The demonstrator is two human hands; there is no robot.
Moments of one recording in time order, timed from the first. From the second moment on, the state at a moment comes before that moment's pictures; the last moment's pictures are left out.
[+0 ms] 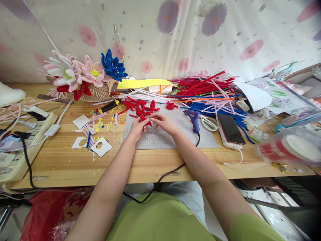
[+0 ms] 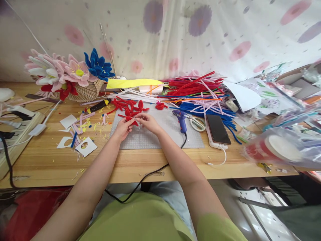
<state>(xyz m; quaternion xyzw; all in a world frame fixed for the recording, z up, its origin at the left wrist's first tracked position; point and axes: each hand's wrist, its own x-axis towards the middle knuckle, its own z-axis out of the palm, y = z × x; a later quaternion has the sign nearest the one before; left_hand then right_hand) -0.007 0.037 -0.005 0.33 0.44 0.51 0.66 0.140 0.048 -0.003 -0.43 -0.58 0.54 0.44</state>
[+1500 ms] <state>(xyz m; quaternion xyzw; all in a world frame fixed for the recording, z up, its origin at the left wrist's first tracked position) -0.012 0.043 -0.001 0.22 0.44 0.52 0.70 0.193 0.043 0.002 -0.60 -0.70 0.26 0.29</state>
